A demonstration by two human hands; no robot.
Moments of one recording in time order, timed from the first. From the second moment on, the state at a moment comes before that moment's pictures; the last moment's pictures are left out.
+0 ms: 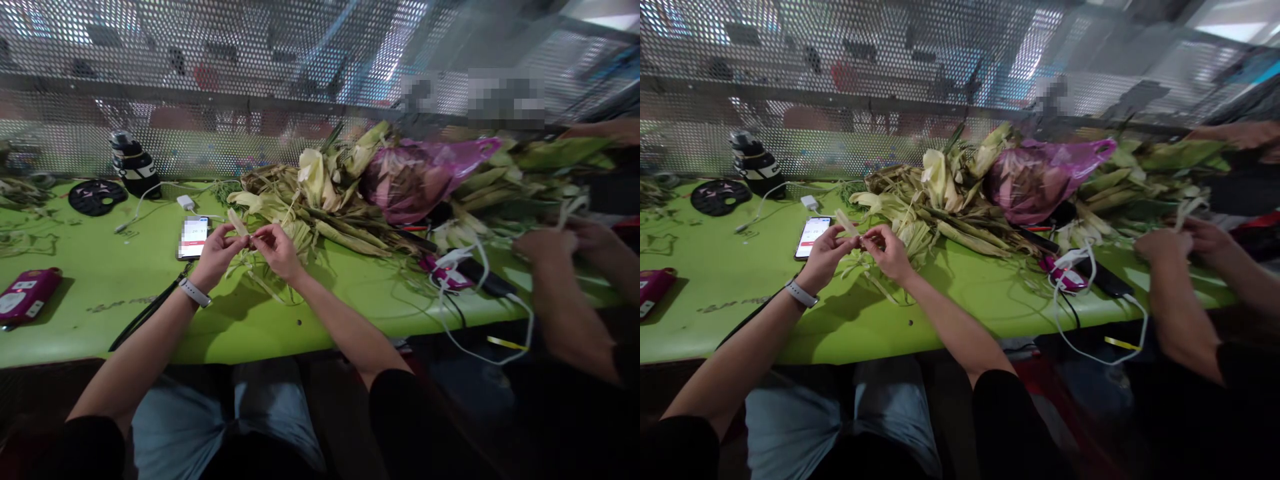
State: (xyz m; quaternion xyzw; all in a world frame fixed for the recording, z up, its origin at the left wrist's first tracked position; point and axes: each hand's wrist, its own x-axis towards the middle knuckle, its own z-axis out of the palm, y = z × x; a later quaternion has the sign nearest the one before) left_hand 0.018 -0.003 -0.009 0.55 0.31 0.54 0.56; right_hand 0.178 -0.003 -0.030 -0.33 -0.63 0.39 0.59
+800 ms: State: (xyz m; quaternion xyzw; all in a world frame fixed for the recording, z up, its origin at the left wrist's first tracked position) left_hand 0.014 -0.002 -0.013 0.53 0.30 0.53 0.59; right_hand 0.181 -0.002 -0.026 -0.33 -0.60 0.46 0.56
